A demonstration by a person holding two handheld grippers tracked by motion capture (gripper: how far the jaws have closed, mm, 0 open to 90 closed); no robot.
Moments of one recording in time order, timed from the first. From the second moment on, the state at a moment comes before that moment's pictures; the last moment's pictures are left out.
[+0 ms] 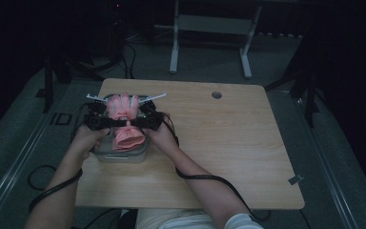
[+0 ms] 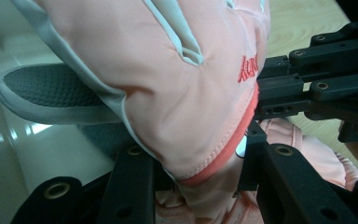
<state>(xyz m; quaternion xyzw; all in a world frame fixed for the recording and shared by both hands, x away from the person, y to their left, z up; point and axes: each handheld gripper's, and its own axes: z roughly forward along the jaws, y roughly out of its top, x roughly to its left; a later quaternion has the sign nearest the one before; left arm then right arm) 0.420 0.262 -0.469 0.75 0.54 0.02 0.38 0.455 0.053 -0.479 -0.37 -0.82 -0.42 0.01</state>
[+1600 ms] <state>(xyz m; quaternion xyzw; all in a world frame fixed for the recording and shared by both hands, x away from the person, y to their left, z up) 0.421 0.258 -0.444 0.72 0.56 0.15 0.38 0.448 0.007 -0.449 -0.37 -0.81 -0.45 0.00</state>
